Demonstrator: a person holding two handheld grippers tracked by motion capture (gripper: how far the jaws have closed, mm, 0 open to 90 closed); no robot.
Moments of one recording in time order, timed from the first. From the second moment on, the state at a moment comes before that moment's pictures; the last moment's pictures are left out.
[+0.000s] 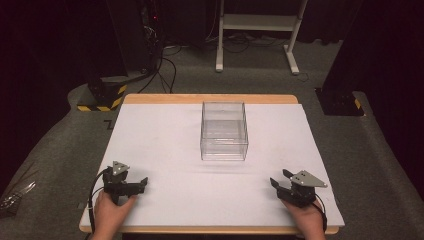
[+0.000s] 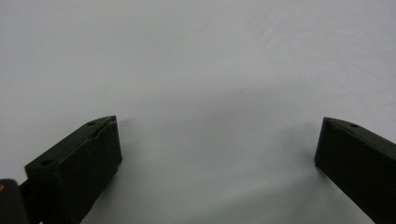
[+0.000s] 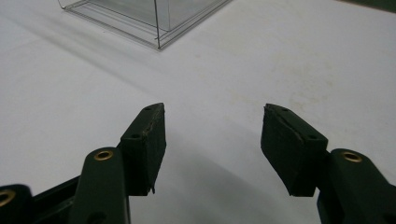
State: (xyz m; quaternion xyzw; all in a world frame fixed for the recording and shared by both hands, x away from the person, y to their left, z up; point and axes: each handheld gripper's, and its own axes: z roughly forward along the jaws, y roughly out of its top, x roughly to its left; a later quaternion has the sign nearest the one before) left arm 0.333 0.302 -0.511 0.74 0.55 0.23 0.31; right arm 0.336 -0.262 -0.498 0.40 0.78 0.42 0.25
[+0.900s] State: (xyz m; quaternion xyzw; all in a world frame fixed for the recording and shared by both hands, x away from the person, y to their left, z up) left arm 0.333 0.302 -0.511 0.74 0.55 0.23 0.31; right arm 0.335 -0.255 -0.494 0.41 0.77 0.41 0.27
